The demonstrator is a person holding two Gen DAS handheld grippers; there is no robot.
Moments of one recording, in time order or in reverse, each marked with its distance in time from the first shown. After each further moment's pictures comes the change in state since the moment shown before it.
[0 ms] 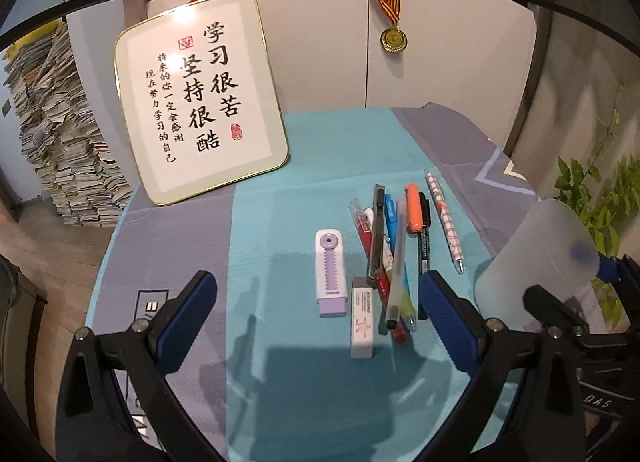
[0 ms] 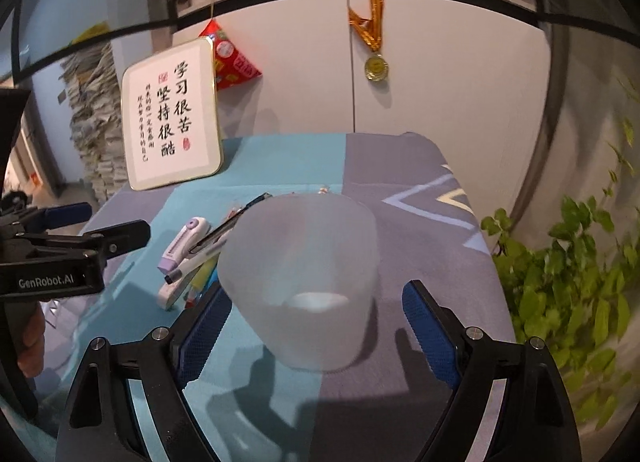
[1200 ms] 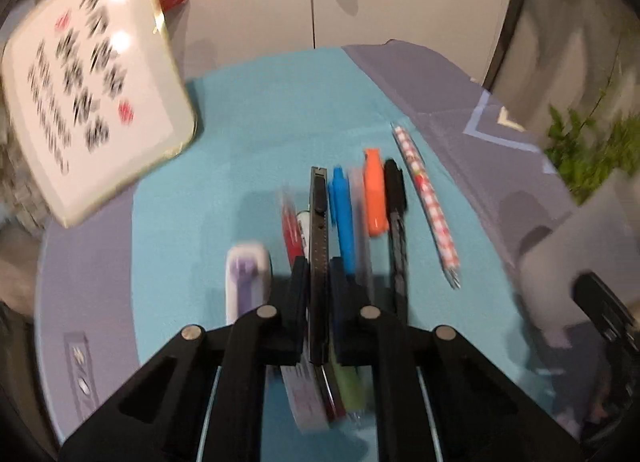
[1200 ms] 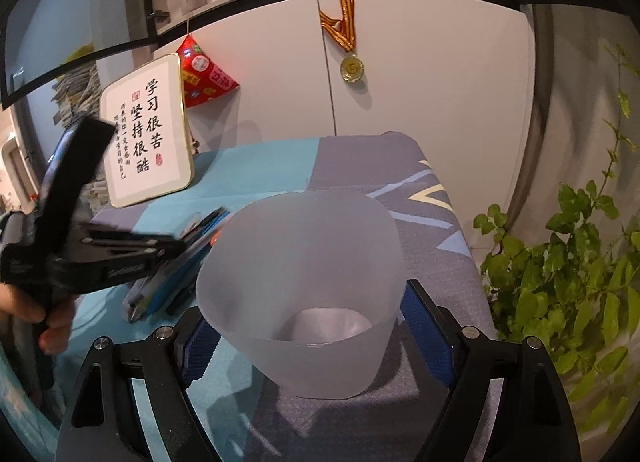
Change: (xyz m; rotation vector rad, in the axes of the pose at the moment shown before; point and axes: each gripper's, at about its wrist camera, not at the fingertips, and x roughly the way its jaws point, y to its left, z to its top) left arm 0.083 -0.033 0.021 0.073 0.204 -0.137; right arm 0.010 -0.048 -0.007 0.071 -0.046 0.001
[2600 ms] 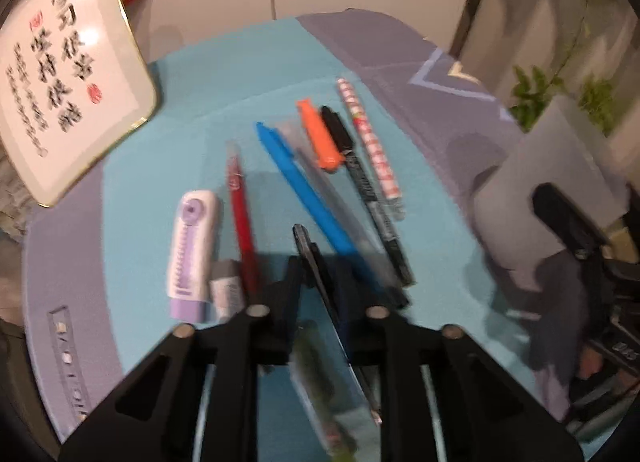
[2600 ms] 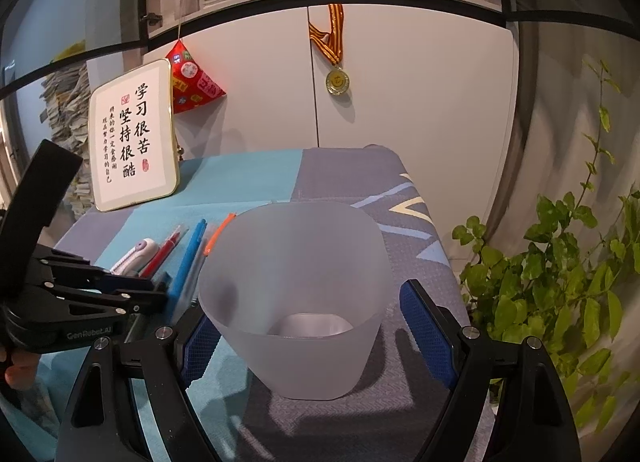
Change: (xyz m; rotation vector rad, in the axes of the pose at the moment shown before) left arm -0.016 -0.022 -0.025 0.090 0.089 -0.087; right arm -0.007 0.005 0.000 -0.019 -0.037 -0.076
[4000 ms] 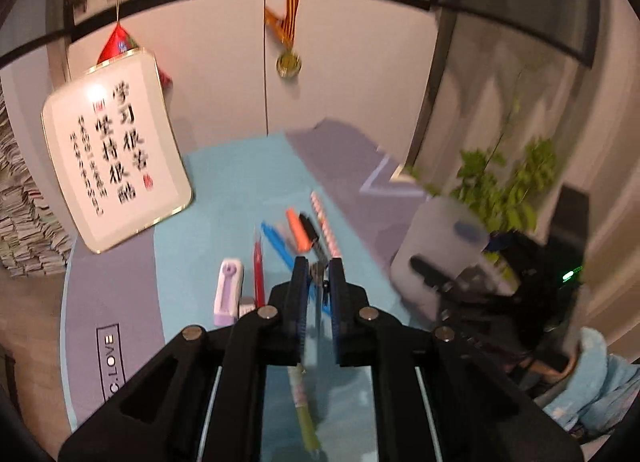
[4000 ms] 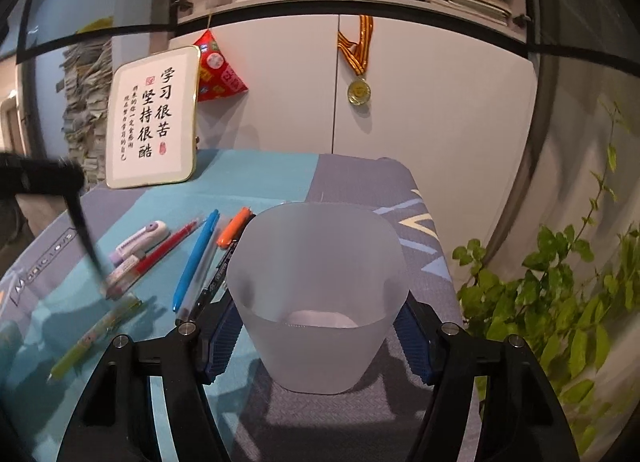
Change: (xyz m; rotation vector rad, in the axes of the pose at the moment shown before) left arm -0.126 -0.015 -0.016 0.017 -0.358 -0.045; right arm -0.008 0.014 -0.003 -0.128 -0.024 0.003
